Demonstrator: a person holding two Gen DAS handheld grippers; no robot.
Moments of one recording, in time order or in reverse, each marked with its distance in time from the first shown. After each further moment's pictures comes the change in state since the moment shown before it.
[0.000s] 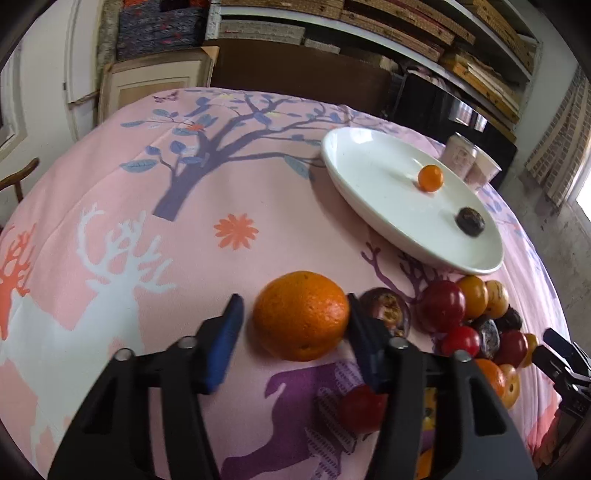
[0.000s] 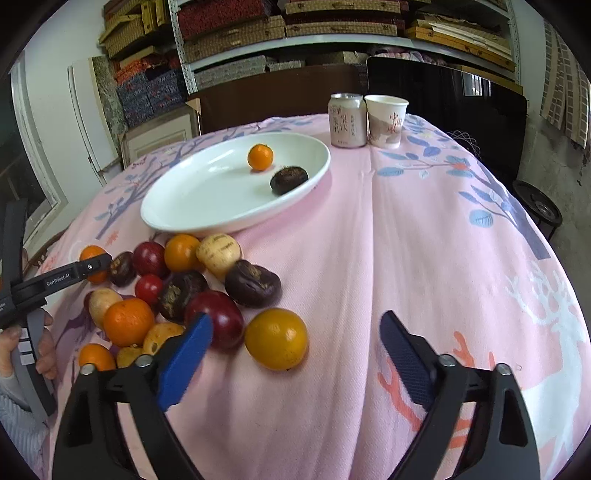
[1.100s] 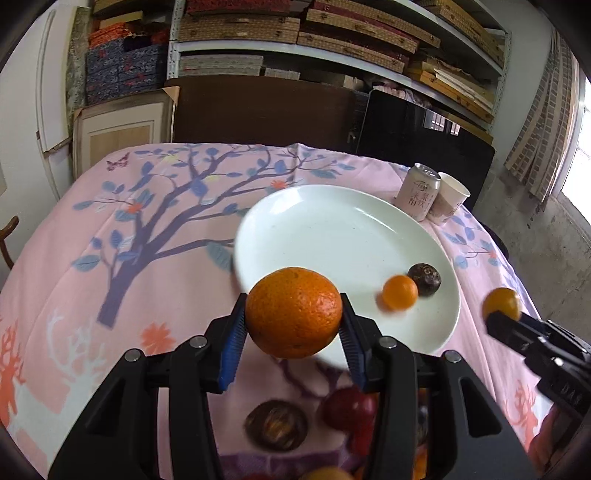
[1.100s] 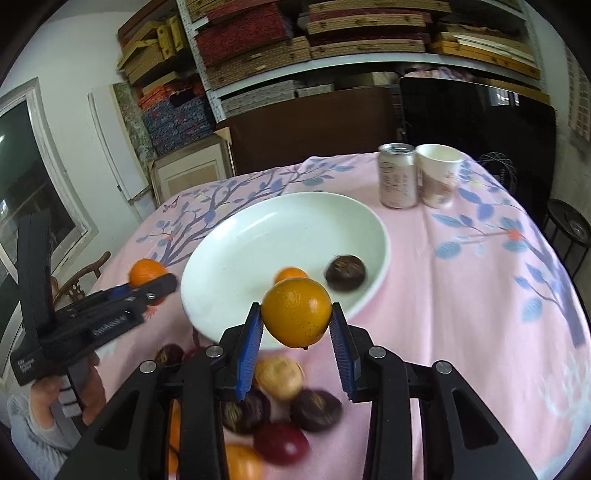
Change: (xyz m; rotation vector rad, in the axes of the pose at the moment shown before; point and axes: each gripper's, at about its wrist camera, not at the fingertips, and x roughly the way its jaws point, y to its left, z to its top) left arm 0.004 -0.075 0.073 0.094 -0.088 -0.031; right arm 0.018 0.030 0.094 0.012 -0.078 0.159
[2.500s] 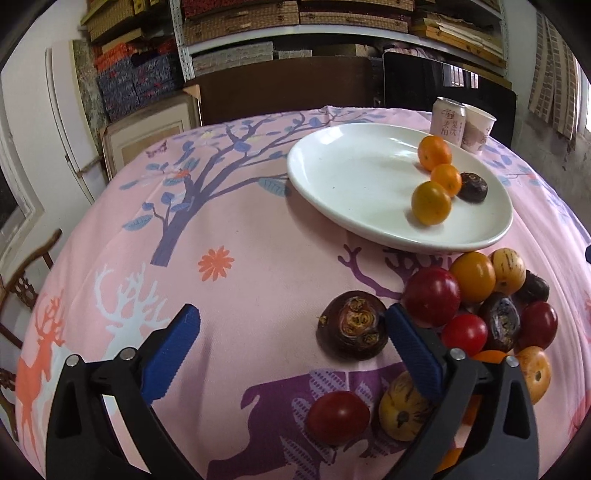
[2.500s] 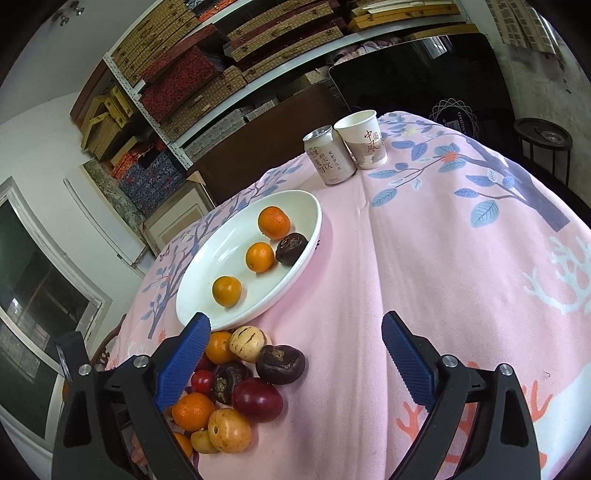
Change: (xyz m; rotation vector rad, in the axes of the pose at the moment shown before) left arm -0.012 0.017 -0.074 0.126 0.054 0.199; right arm -0.044 -0.069 -0.058 0.323 -0.080 0.042
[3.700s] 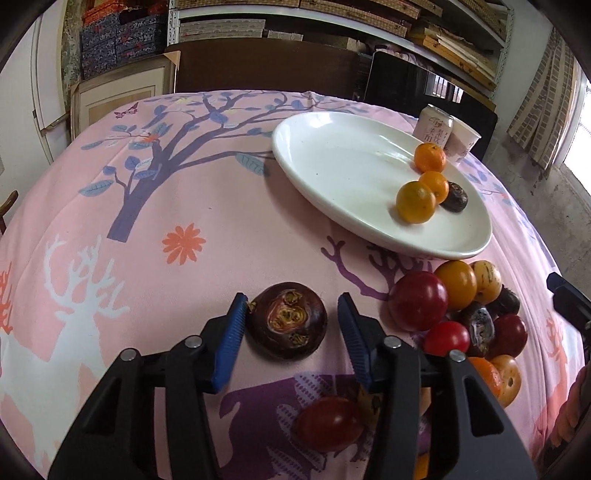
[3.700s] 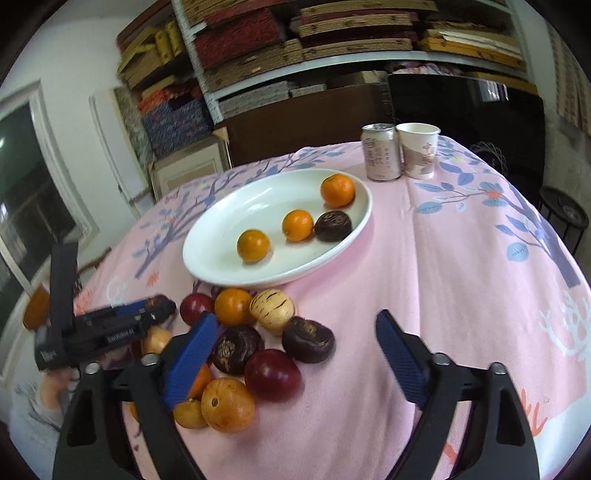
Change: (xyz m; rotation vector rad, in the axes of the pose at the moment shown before) left arm 0.019 0.016 0.003 -0.087 0.061 -0.191; right arm 0.017 0.058 -0.028 -0.334 0.059 -0.069
